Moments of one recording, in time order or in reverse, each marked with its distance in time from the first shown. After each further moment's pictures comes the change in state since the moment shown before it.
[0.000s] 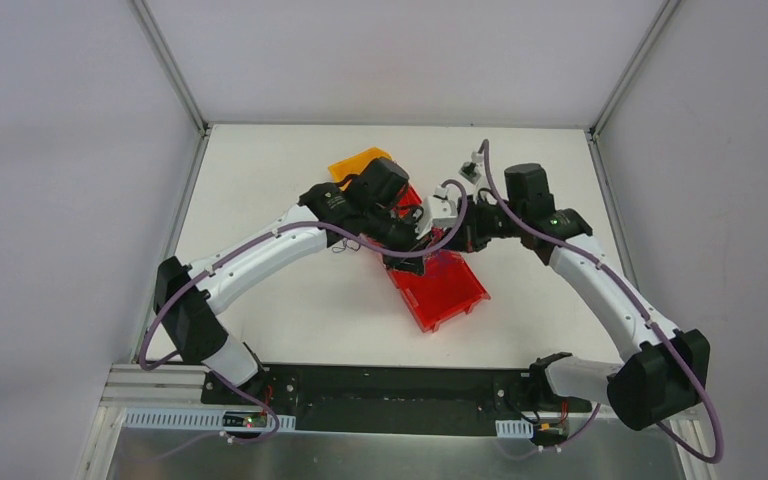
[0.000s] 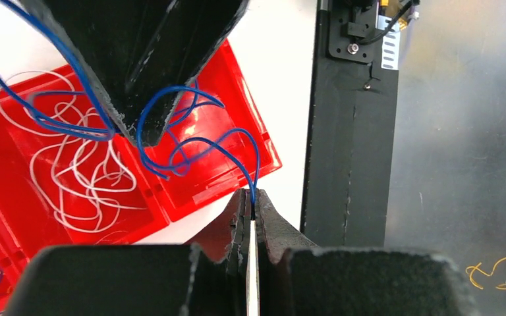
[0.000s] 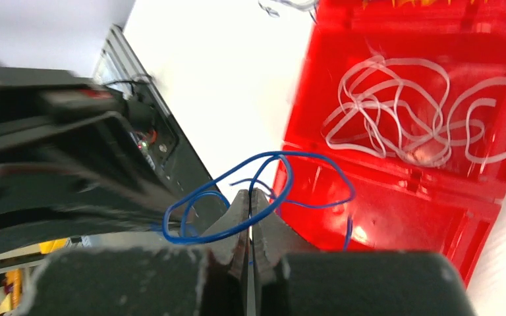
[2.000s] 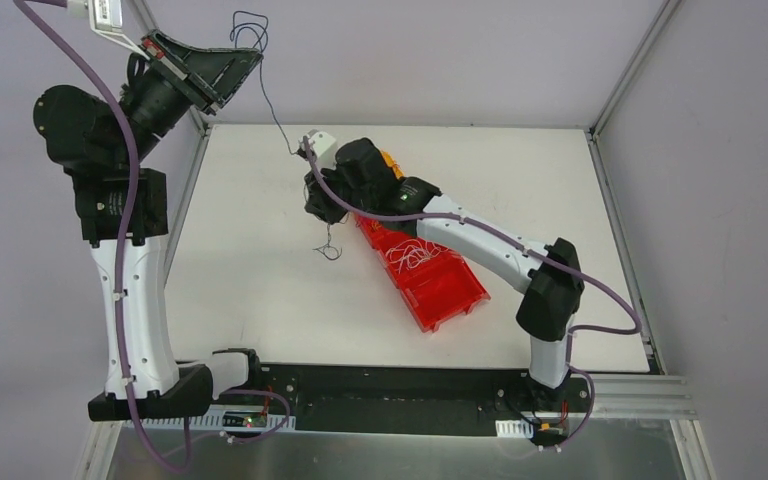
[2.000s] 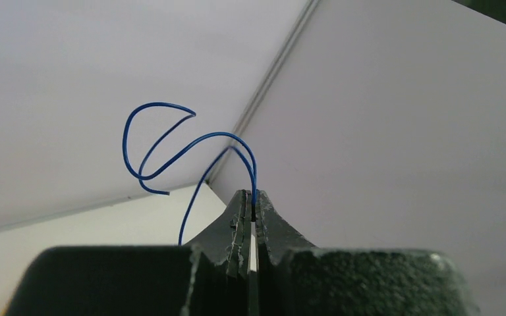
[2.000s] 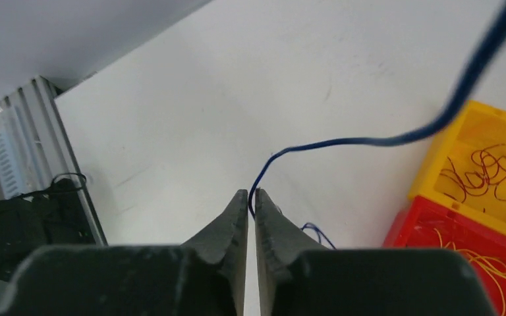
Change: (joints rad) left arm 0.936 -0.368 0.317 0.649 0.101 -1.154; right arm 0.592 0.668 0.826 0.200 0.592 -0.102
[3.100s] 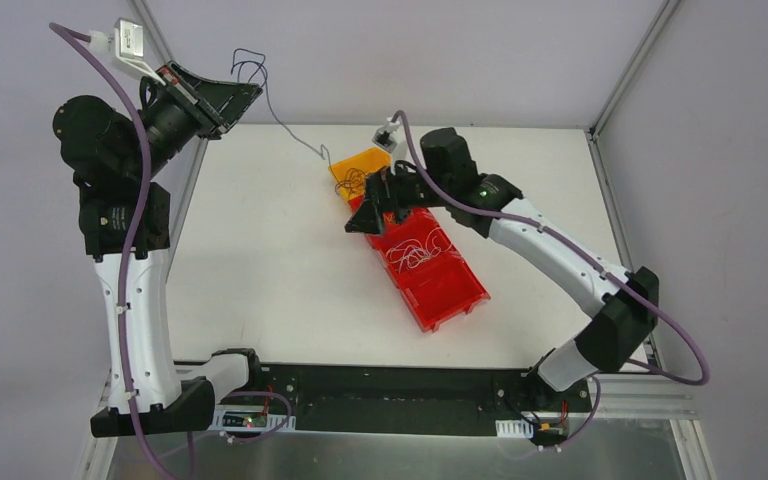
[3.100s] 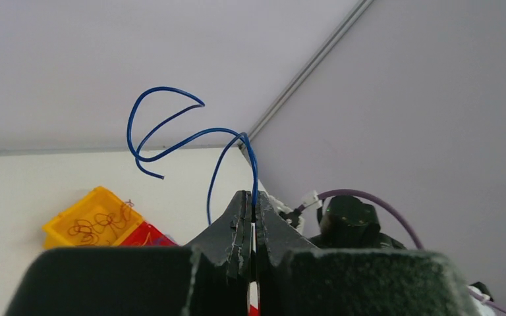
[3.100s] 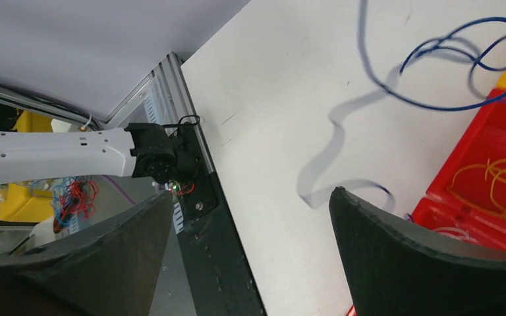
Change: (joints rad) left arm 0.027 -0.075 -0.098 -0.234 -0.074 0.147; right arm -0.245 -0.384 -0.387 -0.045 -0.458 0.218
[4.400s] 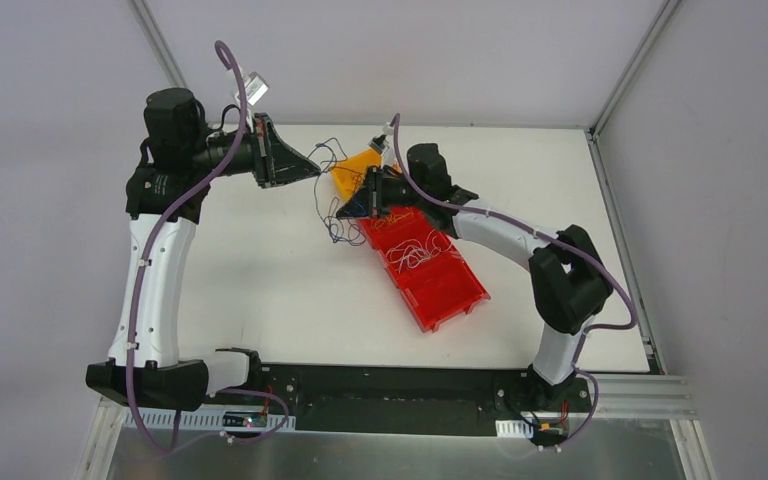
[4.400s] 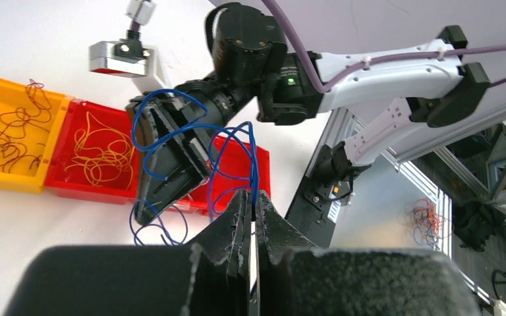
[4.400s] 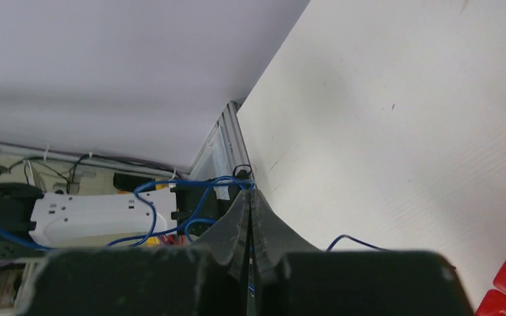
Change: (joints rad) left arm -0.145 0.109 -0.116 -0.325 0.471 0.515; right arm -0.045 0.317 -0.129 0.670 -0.164 0.501
